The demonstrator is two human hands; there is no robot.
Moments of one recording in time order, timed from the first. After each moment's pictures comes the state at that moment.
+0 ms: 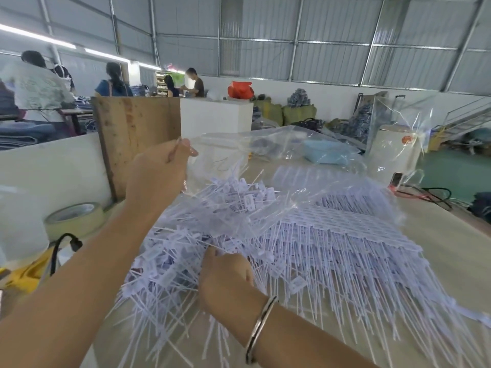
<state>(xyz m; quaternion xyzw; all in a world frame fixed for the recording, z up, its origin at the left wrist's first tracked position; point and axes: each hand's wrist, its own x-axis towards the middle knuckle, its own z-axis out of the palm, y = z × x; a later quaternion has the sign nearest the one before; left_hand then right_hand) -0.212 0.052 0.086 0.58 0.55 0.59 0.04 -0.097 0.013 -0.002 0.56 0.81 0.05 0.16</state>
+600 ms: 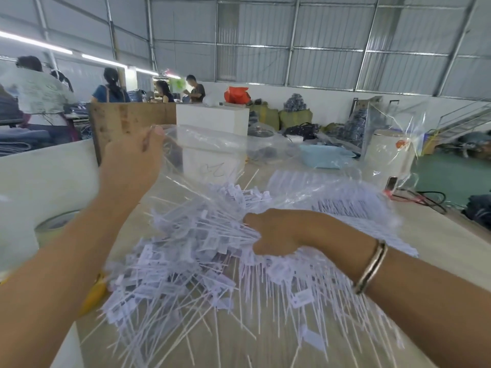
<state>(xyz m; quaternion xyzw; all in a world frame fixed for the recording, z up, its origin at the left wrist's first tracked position) -0.240 0.070 0.103 0.55 0.62 0.55 -0.08 -0.005 0.038 0.096 0.49 0.86 -0.07 0.13</state>
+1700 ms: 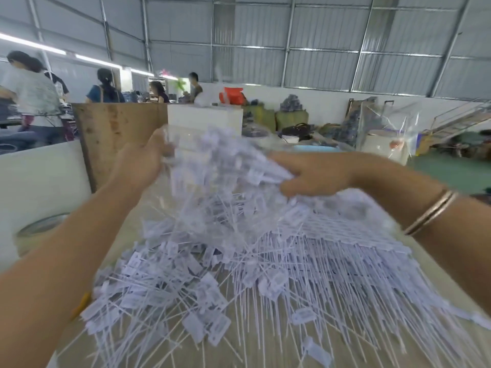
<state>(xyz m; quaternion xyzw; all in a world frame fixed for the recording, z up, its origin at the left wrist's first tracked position) -0.226 0.097 0.108 0.50 0.58 0.60 0.24 0.061 0.071 0.159 0.42 0.90 -0.04 0.00</state>
